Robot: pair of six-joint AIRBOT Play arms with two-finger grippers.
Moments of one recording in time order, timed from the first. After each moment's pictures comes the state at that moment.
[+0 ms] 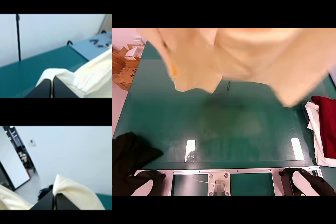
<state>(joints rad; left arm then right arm) -0.12 -1.04 2.18 0.99 -1.18 -1.42 -0.34 -0.91 1.74 -0.26 1.06 1.20</state>
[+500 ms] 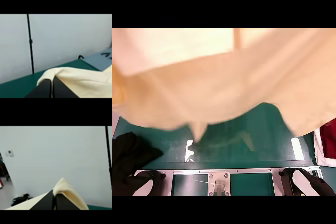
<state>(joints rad) -0.12 -0.98 2.09 1.08 -1.13 -1.40 -0.42 -0.91 1.82 -0.40 1.04 1.25</state>
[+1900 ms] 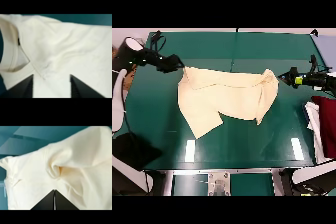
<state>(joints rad) 0.08 -1.83 1.84 0.94 -1.21 -1.36 -0.42 -1.72 1.36 -0.49 1.15 1.08</state>
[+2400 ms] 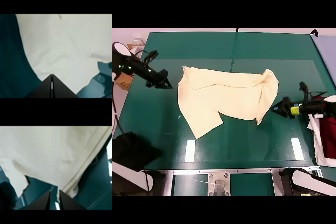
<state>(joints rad) 0.16 -1.76 1.68 1.03 -1.56 -1.36 -0.38 -1.25 0.73 -0.68 1.23 1.17</state>
